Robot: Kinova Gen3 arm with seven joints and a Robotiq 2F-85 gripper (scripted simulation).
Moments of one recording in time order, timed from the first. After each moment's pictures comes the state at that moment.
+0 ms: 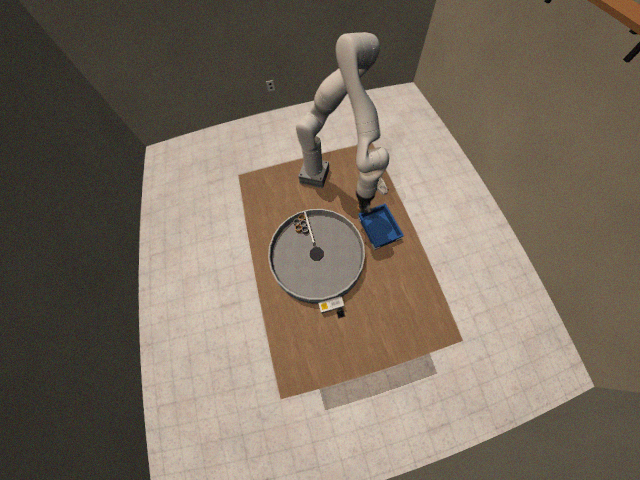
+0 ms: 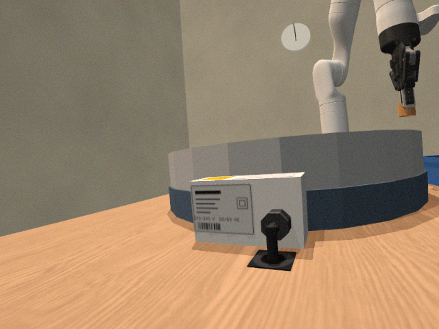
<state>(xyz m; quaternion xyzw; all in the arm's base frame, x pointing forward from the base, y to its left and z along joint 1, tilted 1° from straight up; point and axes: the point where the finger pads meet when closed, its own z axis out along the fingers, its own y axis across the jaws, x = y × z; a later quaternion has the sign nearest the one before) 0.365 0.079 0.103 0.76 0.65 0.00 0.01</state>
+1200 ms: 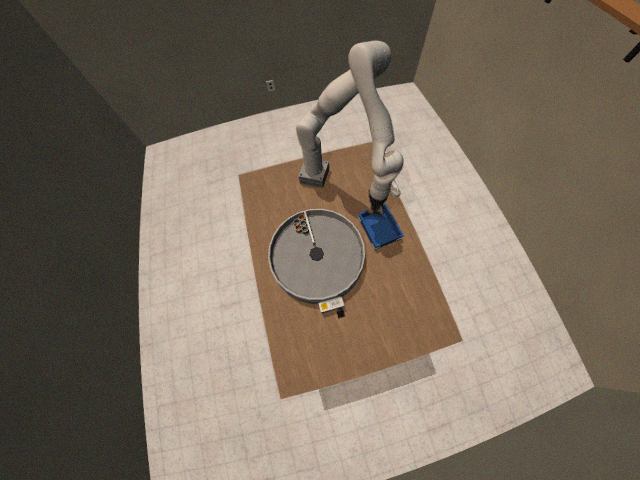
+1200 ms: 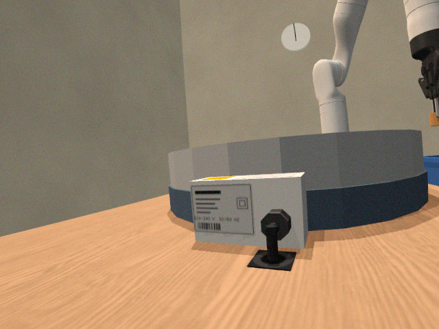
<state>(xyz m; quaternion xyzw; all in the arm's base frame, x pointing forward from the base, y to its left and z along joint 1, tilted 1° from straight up) 0.383 0.132 0.077 0.76 0.65 0.00 0.01</state>
